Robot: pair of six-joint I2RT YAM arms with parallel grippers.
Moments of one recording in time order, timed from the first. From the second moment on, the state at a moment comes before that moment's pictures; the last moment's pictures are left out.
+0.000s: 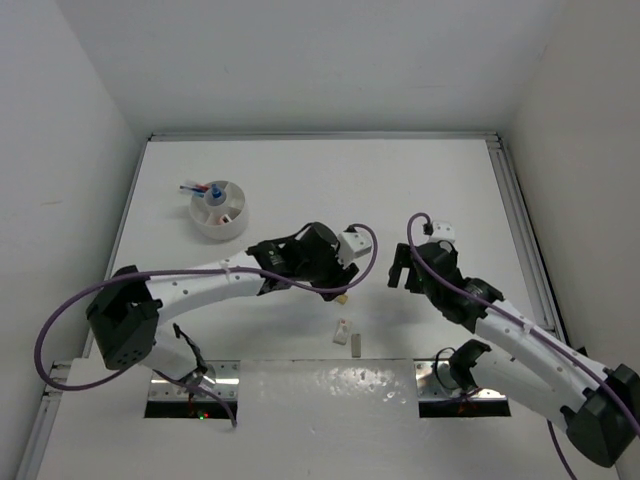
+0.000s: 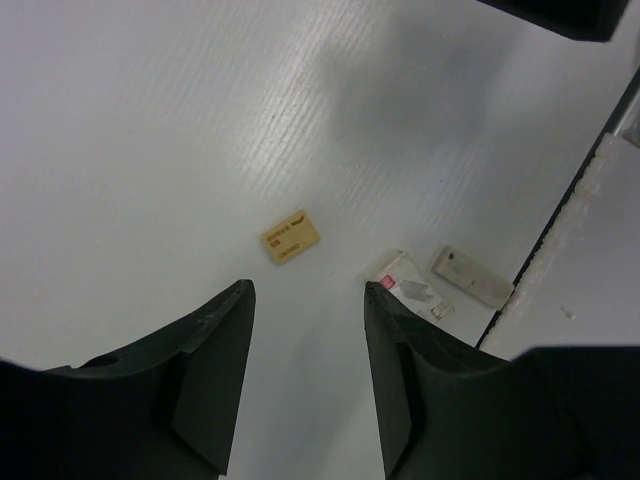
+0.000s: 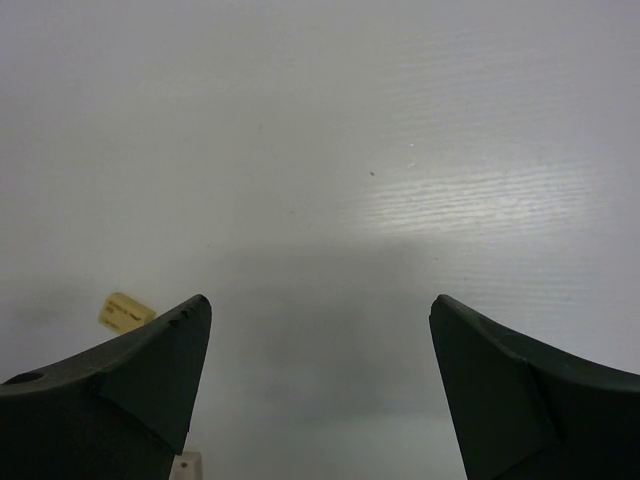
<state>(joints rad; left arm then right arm) -0.94 1.44 1.00 -0.35 0.14 0.03 0.62 0.86 0.50 -0.40 0.39 0.59</state>
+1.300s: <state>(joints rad) -1.20 1.77 1.03 -0.40 -0.12 -0.35 0.91 0.54 0.34 -0.67 0.78 0.85</state>
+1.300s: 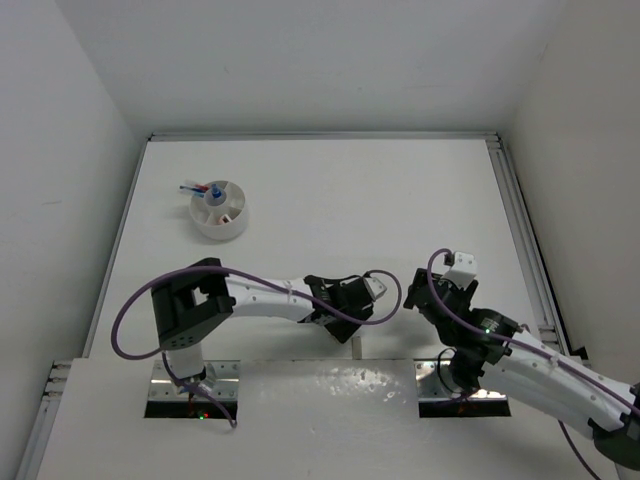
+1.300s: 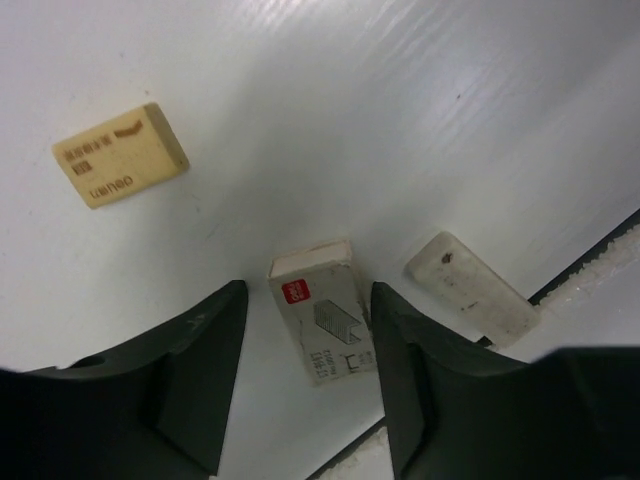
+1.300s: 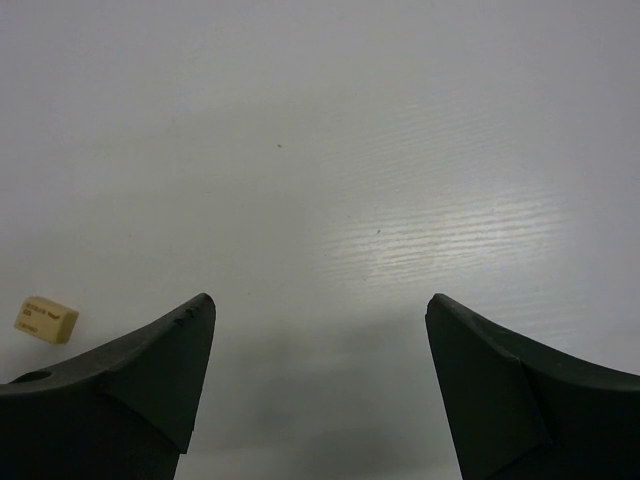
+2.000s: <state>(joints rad) -1.17 1.66 1.04 -0.45 -0.16 -0.22 0.91 0.54 0.34 -0.59 0.77 0.71</state>
